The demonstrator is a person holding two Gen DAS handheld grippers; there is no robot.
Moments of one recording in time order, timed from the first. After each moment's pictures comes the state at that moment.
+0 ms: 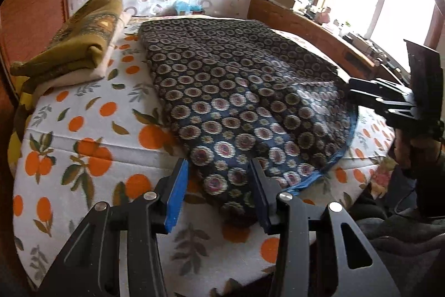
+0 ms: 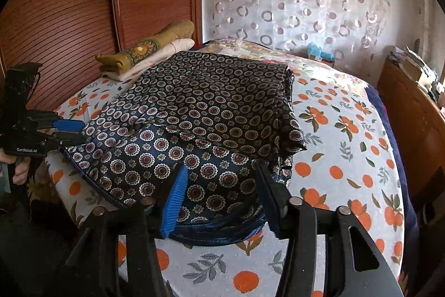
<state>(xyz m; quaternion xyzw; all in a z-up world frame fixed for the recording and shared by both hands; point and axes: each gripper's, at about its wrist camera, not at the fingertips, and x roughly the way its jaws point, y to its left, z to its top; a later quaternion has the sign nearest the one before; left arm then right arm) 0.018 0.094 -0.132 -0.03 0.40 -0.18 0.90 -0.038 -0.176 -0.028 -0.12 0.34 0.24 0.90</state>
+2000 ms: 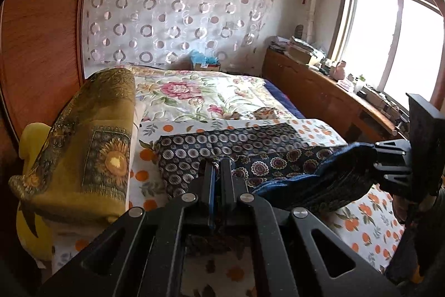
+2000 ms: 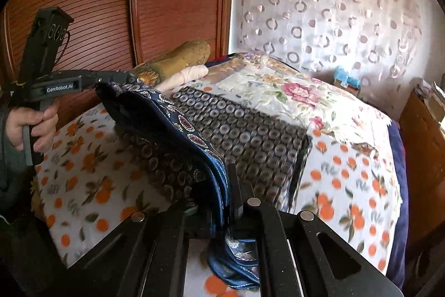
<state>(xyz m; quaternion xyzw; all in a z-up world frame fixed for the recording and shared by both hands) 0.157 0.116 -0.046 -0.07 0.29 -0.14 0.94 0.087 -0.122 0.018 -0.15 0.32 0.31 0.88</state>
